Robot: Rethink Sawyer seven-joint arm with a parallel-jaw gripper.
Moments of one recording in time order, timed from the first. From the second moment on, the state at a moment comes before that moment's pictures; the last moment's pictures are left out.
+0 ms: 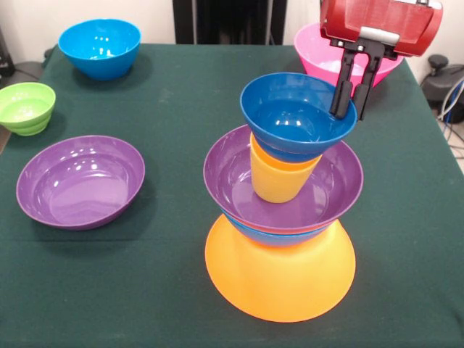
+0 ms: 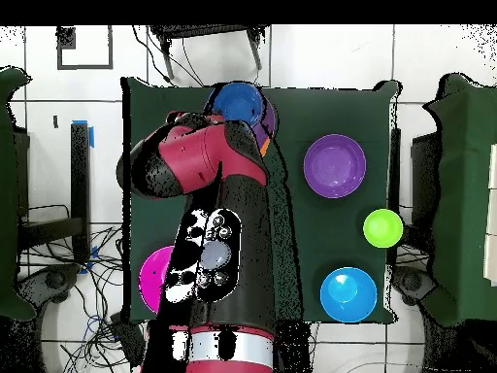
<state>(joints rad) 0.04 -0.65 -0.08 1.30 -0.40 0.39 2.18</state>
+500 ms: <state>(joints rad) 0.04 -0.66 -0.07 1.31 -0.41 0.39 2.18</state>
